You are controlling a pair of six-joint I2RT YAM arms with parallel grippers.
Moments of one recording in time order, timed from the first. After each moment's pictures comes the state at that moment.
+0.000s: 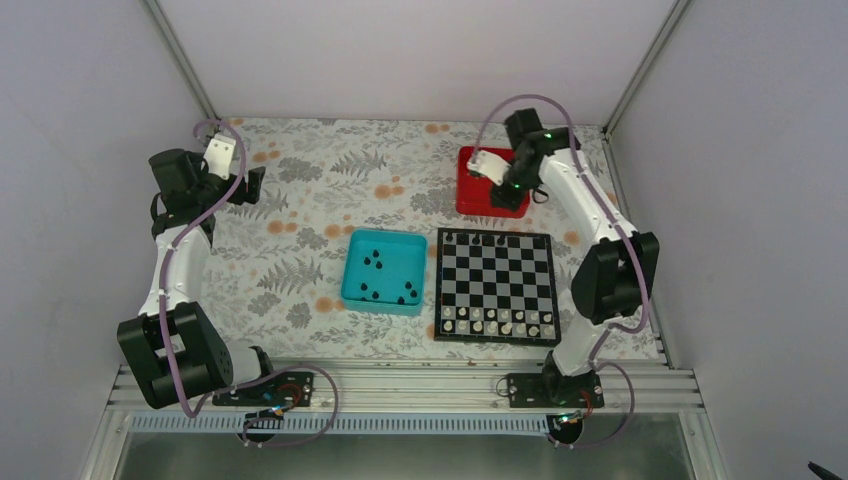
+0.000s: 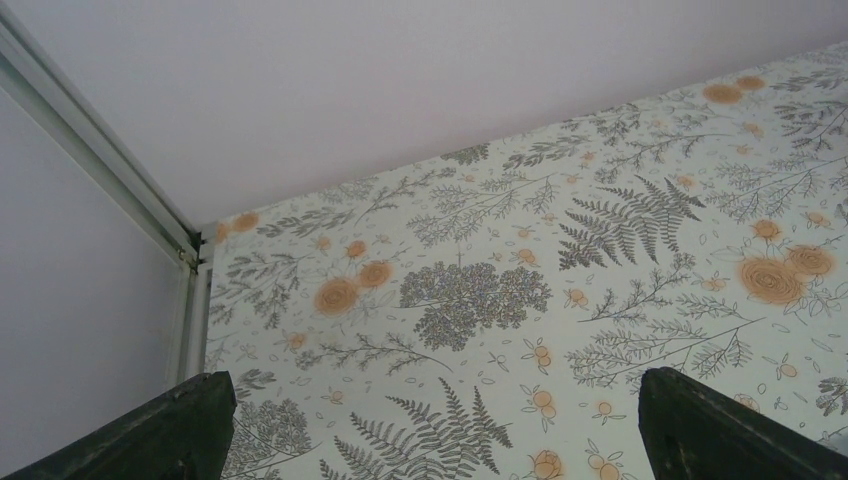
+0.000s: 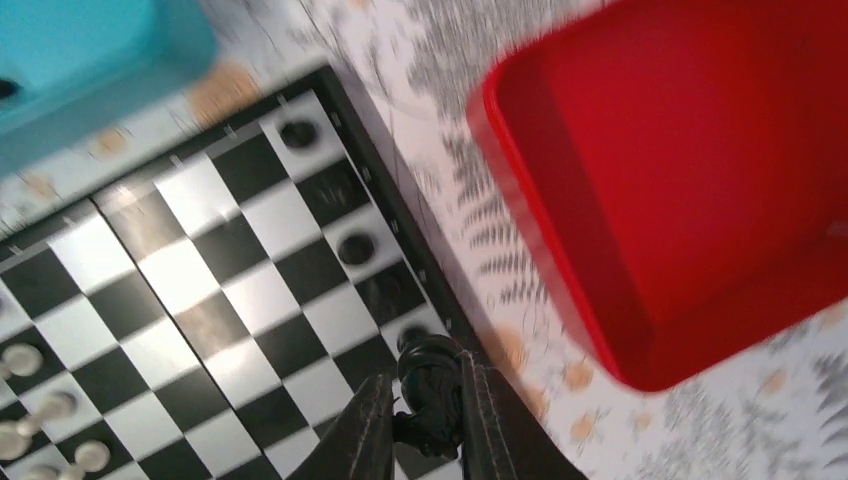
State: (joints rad) left arm 0.33 1.29 0.95 -0.11 0.48 0.35; right arm 0.31 1.78 1.72 -1.20 -0.15 -0.76
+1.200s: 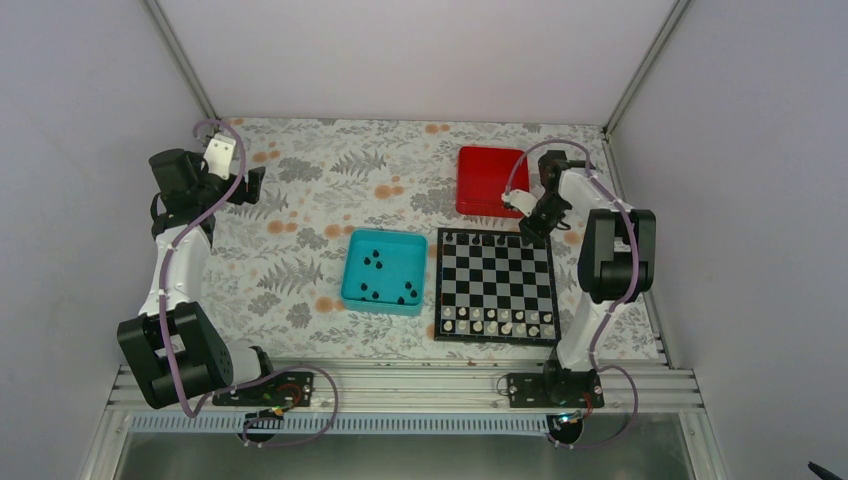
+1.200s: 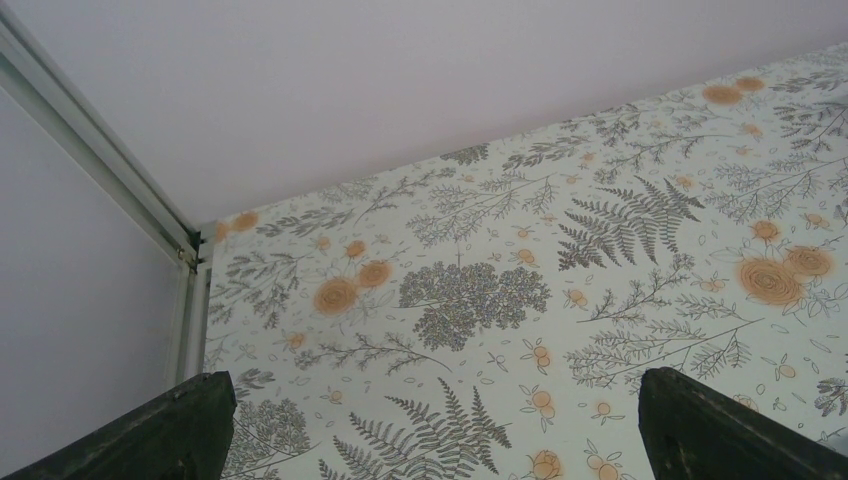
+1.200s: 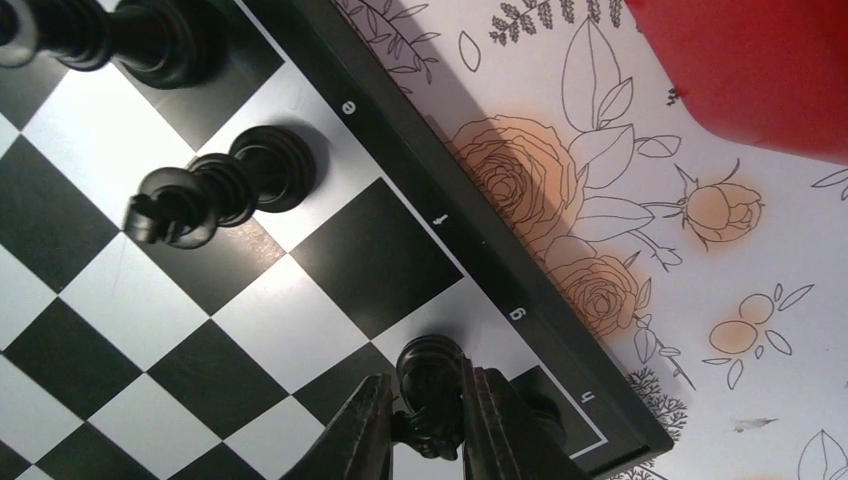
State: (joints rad) left arm 0.33 1.29 0.95 -0.11 0.48 0.35; right arm 0.02 1.90 1.38 -1.03 -0.13 -0.83
